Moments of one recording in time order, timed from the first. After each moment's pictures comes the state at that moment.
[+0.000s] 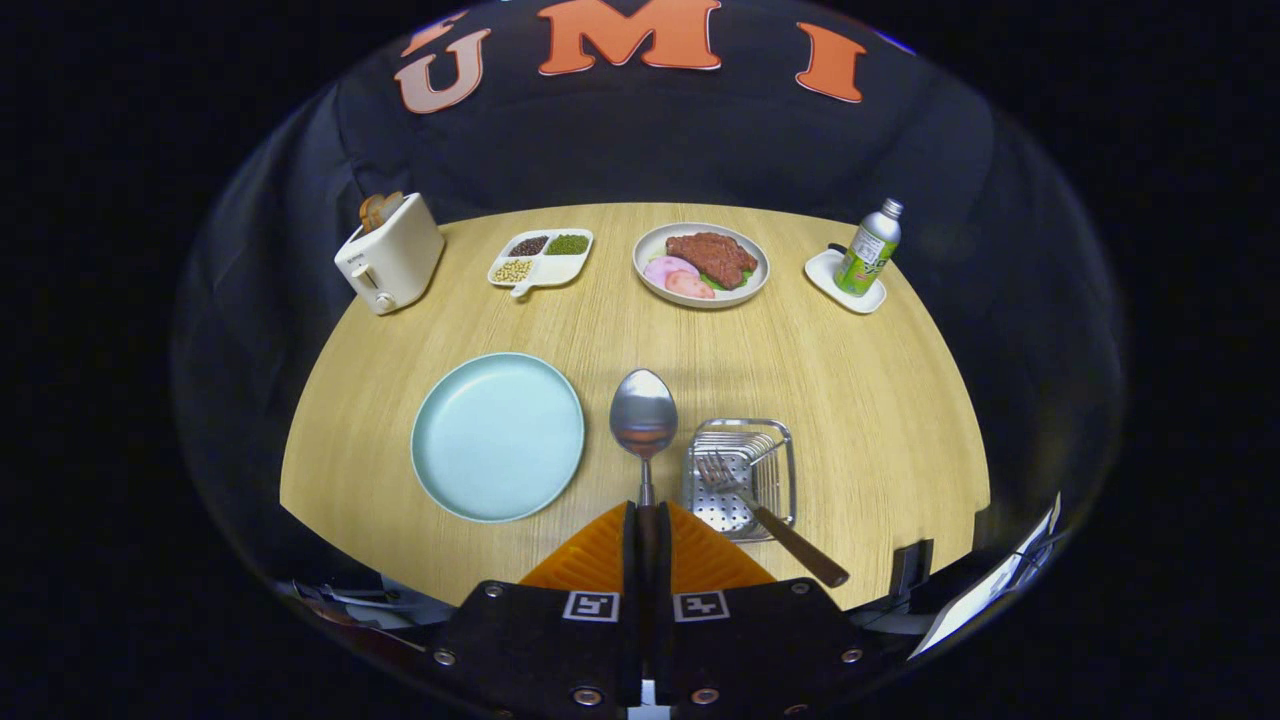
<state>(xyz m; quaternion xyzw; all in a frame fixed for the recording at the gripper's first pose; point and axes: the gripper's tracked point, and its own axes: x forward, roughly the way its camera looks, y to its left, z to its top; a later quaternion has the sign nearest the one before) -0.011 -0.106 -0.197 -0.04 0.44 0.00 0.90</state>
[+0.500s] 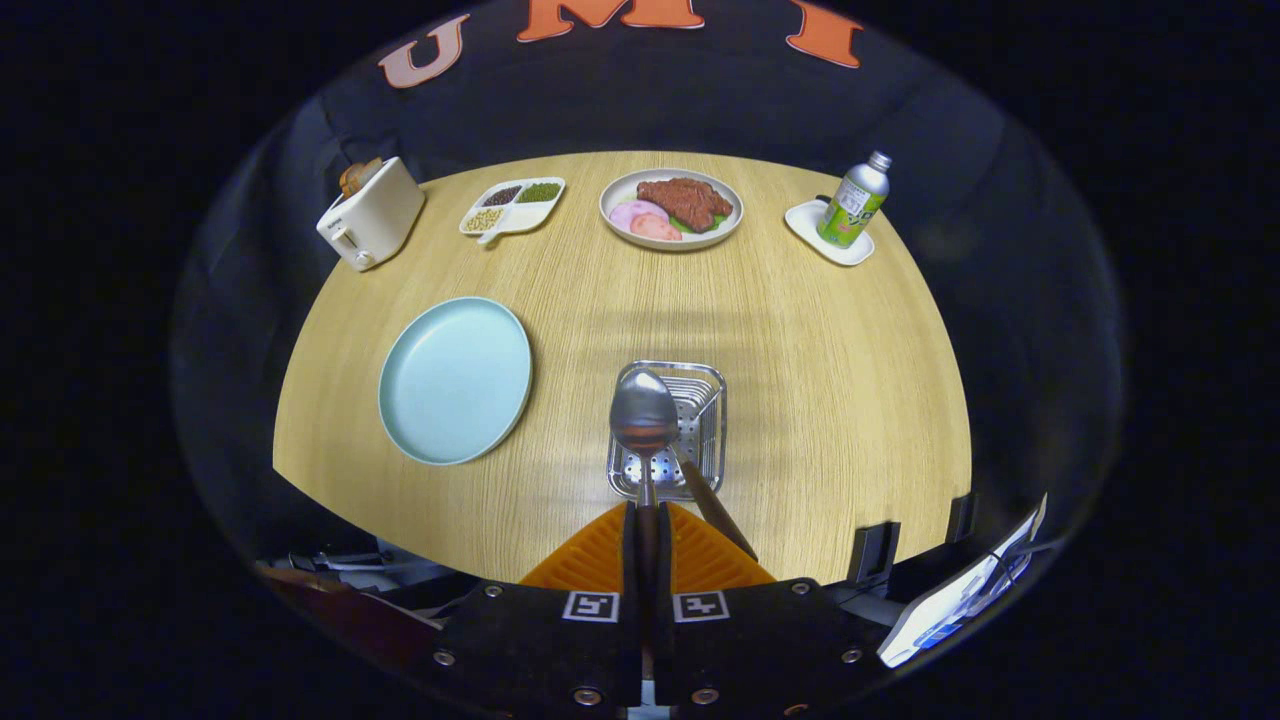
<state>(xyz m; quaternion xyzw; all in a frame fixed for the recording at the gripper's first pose) -0.033 -0.147 -0.213 -0.05 0.53 0.01 0.85</state>
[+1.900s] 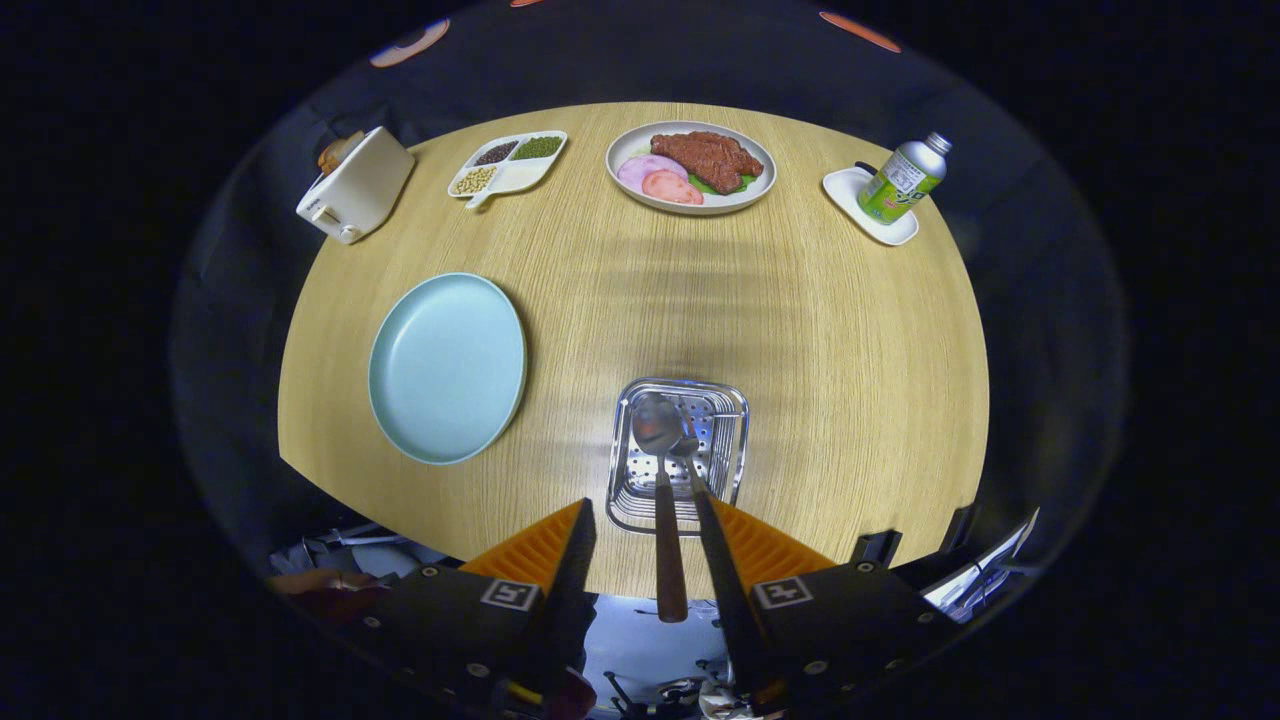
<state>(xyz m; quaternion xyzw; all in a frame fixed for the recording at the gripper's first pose) 0.004 -0.141 -0.220 -0.06 0.58 0.03 0.81</state>
